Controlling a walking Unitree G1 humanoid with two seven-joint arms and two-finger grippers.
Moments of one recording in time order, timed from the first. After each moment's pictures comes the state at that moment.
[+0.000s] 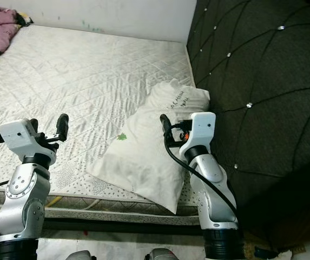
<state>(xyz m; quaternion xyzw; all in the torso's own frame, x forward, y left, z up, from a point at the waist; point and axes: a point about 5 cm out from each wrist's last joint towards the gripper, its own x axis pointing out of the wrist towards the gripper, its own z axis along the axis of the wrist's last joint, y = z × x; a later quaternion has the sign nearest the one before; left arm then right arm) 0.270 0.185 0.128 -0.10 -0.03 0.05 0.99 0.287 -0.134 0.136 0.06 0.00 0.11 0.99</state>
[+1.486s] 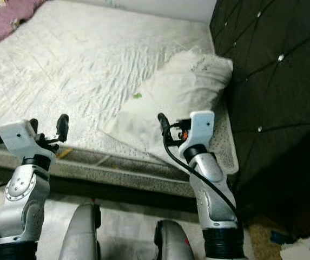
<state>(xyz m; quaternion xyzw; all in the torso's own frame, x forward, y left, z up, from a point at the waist) 0.265 0.186 0.129 -0.10 -0.04 0.04 0.99 0.286 -0.131 0.138 0.07 0.00 0.13 0.99</state>
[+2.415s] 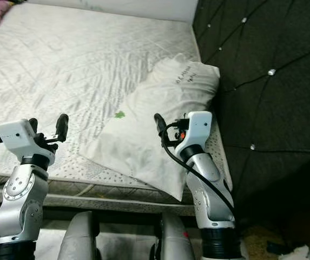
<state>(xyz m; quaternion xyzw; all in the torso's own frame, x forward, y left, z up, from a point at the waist) 0.265 0.185 0.129 -0.10 -0.03 0.04 0.99 0.286 -0.128 0.137 0.08 0.00 0.14 0.99</state>
